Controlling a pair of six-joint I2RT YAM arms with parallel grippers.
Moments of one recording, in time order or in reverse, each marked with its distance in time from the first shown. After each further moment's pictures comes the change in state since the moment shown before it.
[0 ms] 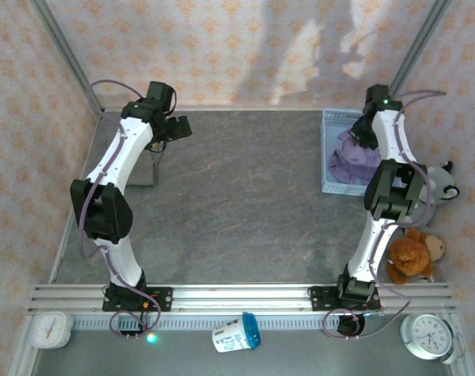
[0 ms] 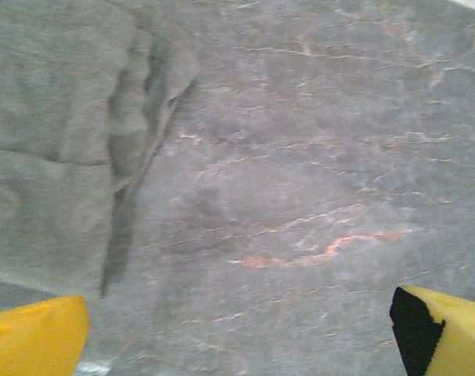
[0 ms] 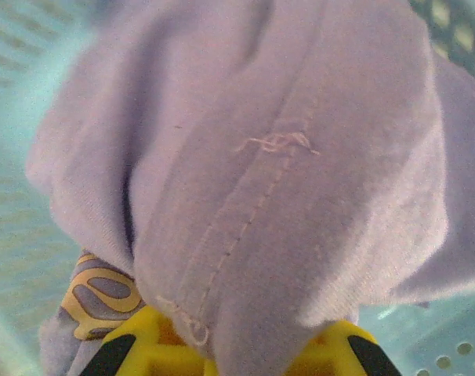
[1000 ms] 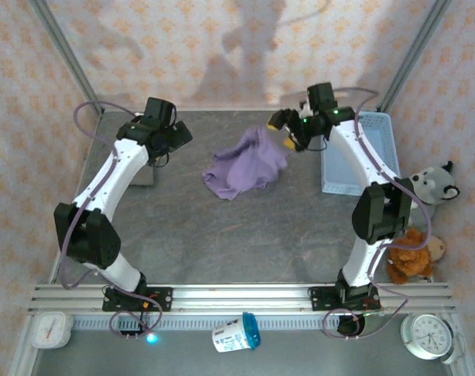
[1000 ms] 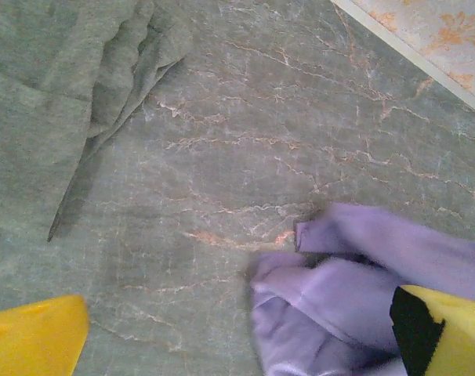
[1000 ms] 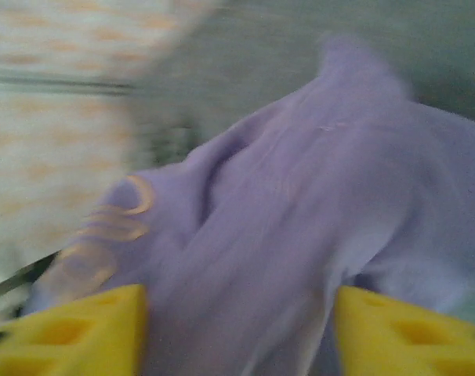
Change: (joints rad) left arm -0.046 -0.249 -0.304 0.148 -0.030 -0.246; right arm 0.391 -0.231 -0.290 0.242 -0.583 0.188
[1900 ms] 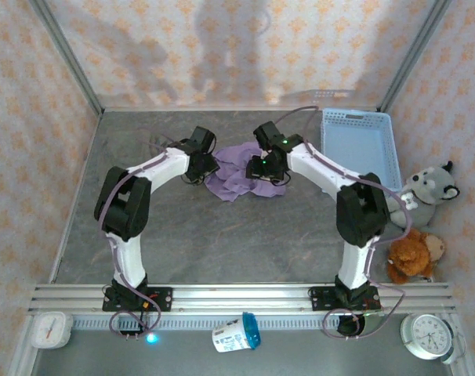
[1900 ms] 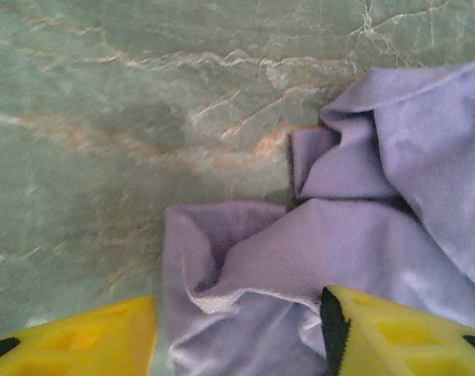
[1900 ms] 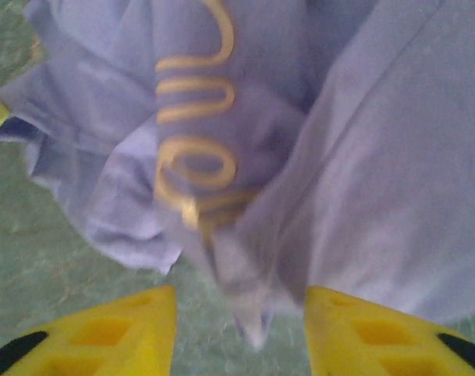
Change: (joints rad) left arm -0.163 0.375 -0.092 0.256 0.091 -0.203; right arm 0.327 0.092 -0.147 0.004 0.358 -0.187
